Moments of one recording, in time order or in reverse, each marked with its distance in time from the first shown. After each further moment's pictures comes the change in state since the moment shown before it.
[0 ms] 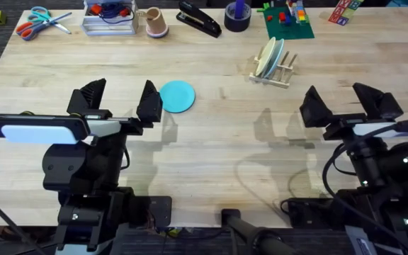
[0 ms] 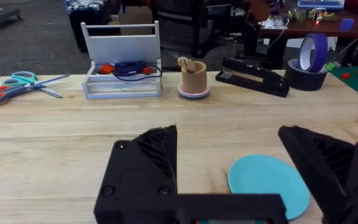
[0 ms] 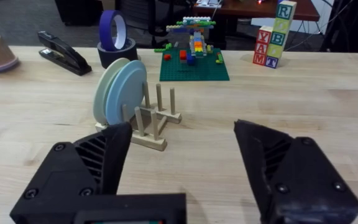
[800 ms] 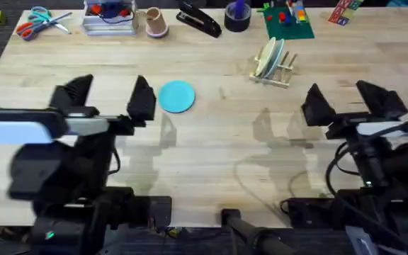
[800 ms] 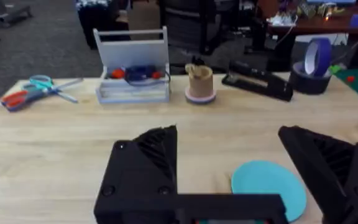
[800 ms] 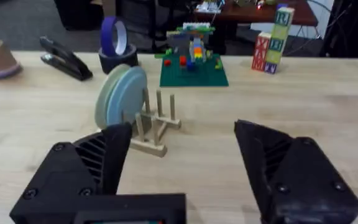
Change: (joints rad) left arm 0.000 0.005 0.165 -0.180 -0.031 0.023; right arm 0.000 0.003 0.021 0.003 -0.001 0.000
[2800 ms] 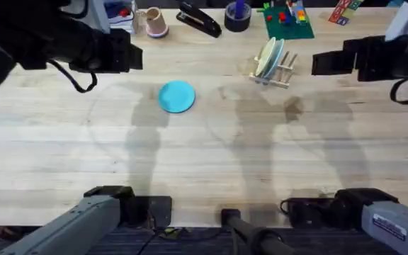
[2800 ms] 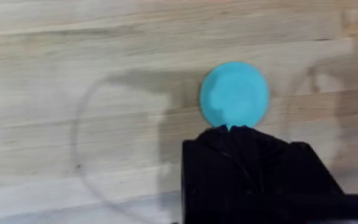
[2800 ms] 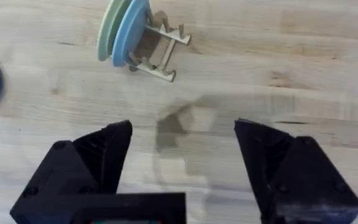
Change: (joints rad) left arm 0.020 1.185 0.994 -0.787 0.171 0.009; right arm 0.025 1.070 1.056 -0.838 -0.003 -0.020
